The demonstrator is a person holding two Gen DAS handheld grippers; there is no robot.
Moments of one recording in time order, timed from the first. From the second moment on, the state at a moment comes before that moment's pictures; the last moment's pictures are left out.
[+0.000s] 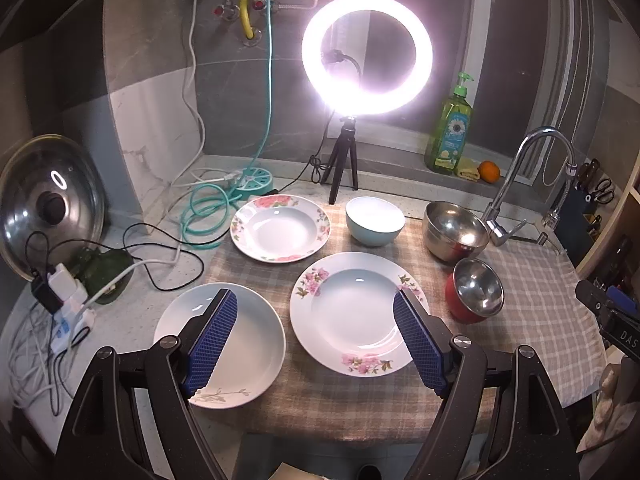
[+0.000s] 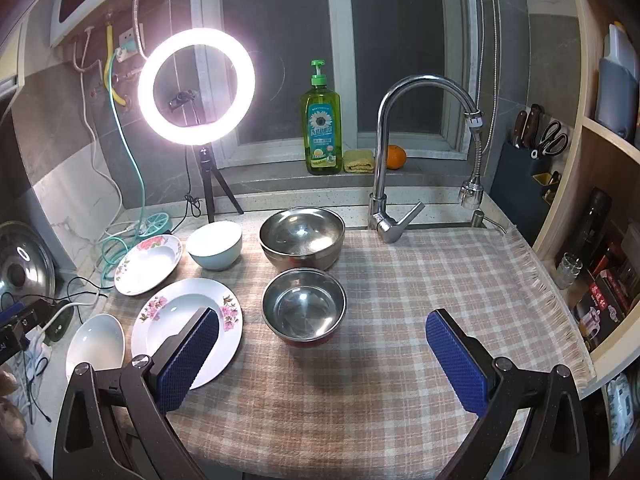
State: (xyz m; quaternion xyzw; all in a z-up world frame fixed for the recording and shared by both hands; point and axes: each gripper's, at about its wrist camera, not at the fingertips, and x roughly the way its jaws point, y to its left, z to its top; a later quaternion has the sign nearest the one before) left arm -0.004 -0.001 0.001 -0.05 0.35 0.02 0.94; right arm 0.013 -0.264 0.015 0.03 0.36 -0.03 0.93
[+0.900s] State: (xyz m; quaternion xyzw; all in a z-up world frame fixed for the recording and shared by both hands) left arm -0.002 0.003 0.006 -0.05 0.35 0.02 0.94; right arm 0.011 -0.264 0.017 0.03 0.36 -0.03 0.93
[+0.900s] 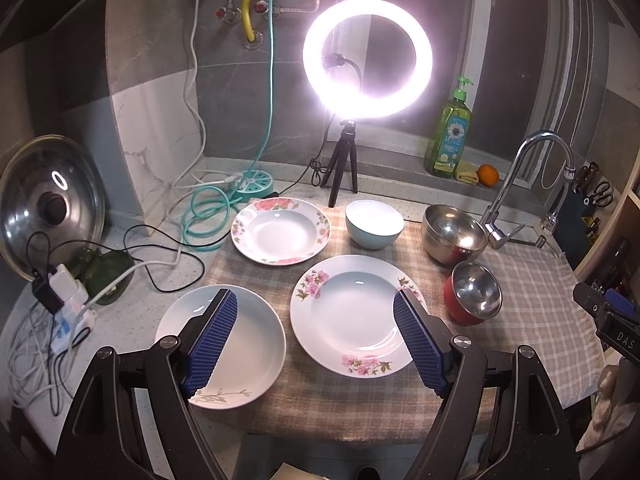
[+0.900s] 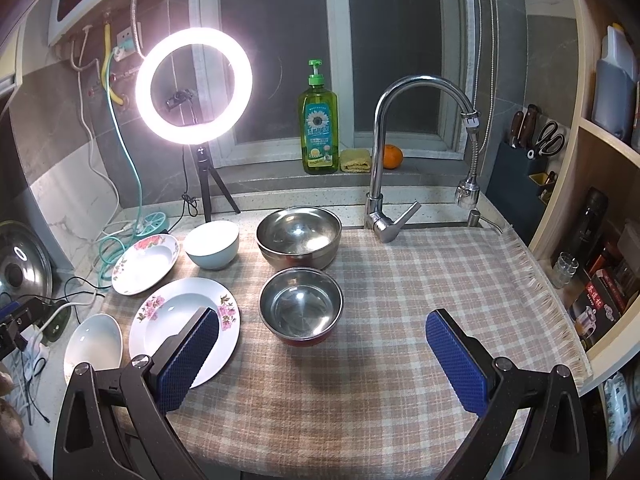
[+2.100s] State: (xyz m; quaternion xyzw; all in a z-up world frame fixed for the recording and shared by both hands) left arm -0.005 0.001 0.008 -0.05 0.34 0.02 0.94; right arm 0.010 -0.264 0.015 0.03 0.36 -0.04 0.93
